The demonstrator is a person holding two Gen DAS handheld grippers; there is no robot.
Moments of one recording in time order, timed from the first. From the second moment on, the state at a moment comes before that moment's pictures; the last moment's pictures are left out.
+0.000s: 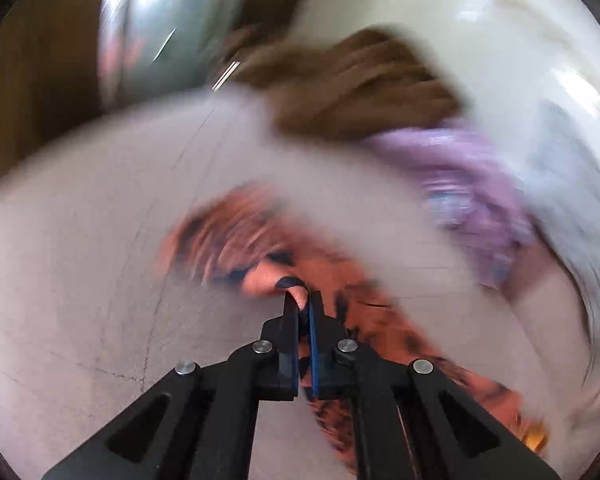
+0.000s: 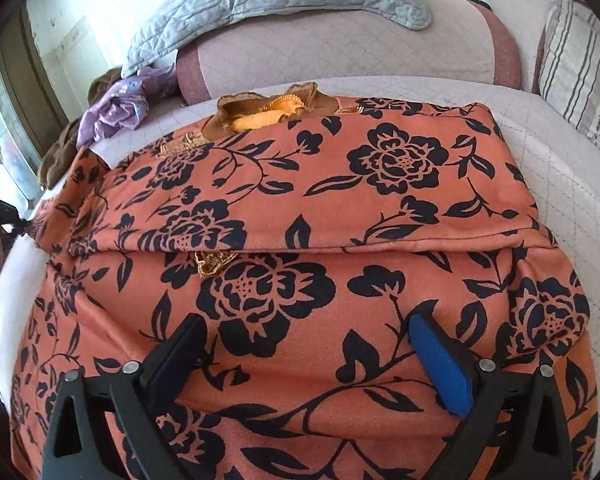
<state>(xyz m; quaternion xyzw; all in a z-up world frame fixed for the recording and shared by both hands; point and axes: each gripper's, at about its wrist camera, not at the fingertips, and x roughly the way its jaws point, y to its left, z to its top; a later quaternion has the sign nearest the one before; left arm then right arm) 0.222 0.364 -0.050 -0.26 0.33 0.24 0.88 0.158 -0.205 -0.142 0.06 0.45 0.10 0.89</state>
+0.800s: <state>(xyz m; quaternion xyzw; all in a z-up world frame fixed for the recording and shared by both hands) 0.164 0.010 -0.030 -0.07 0.40 -0.06 0.91 0.145 -0.341 -0.088 0.35 0.38 0.09 0.85</state>
